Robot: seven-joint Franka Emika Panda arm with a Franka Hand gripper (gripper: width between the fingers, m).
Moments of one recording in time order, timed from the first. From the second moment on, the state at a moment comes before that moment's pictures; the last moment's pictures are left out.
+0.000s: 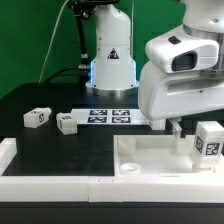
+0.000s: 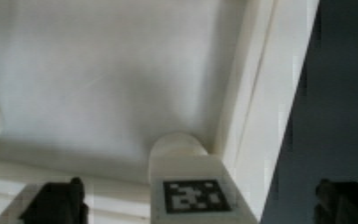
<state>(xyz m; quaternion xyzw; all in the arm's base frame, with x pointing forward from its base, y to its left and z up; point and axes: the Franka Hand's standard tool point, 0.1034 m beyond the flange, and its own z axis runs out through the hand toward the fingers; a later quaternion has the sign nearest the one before) 0.632 0.120 0.082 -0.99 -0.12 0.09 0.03</state>
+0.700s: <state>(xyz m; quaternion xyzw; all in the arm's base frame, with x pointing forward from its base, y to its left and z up) 0.658 0.112 0.079 -0.99 -0.13 0.08 0.03</state>
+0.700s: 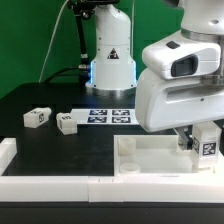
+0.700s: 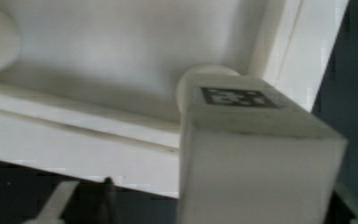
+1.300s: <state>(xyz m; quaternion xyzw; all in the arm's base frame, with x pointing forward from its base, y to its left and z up) 0.658 0.112 0.078 -0.99 -0.11 0.08 0.03</state>
